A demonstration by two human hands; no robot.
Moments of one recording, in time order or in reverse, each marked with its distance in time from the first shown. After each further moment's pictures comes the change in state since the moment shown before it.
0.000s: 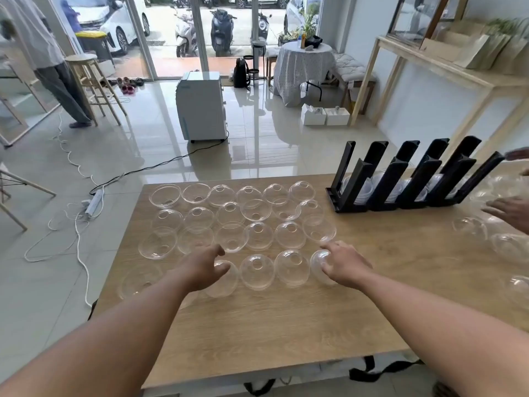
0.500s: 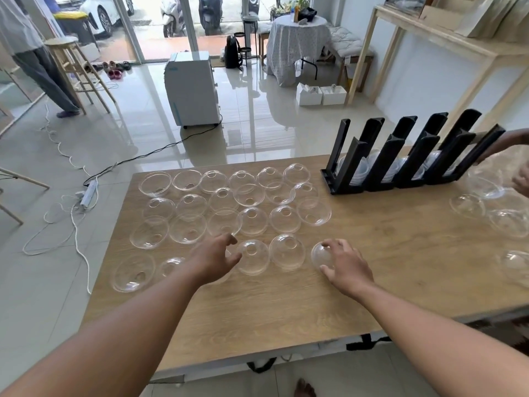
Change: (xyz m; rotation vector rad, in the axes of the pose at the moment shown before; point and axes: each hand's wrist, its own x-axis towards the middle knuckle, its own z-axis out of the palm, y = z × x) left_hand -0.003 0.037 0.019 -0.028 0.040 0.070; right_hand -0.029 0.028 0.046 0.089 0.104 0.065
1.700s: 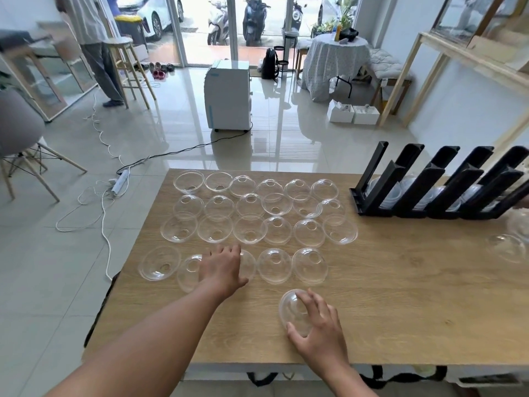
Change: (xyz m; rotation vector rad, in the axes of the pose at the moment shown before) left_hand -0.019 -0.019 0.021 0.462 0.054 -0.173; right_hand -0.092 -0.061 0.091 0.166 0.062 -0.237
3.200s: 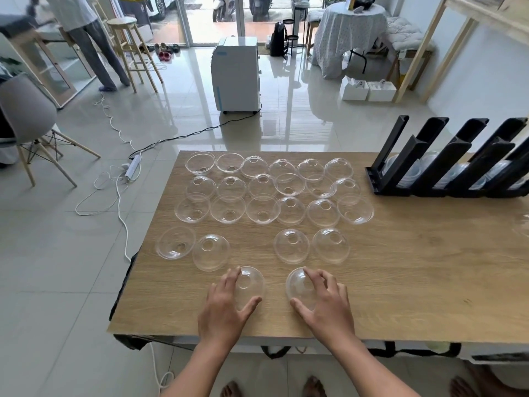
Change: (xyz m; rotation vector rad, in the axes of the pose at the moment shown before) left_hand -0.119 0.000 0.068 -0.507 0.255 -0.172; right_hand 0.008 -0.018 0.004 -0.021 -0.025 0.062
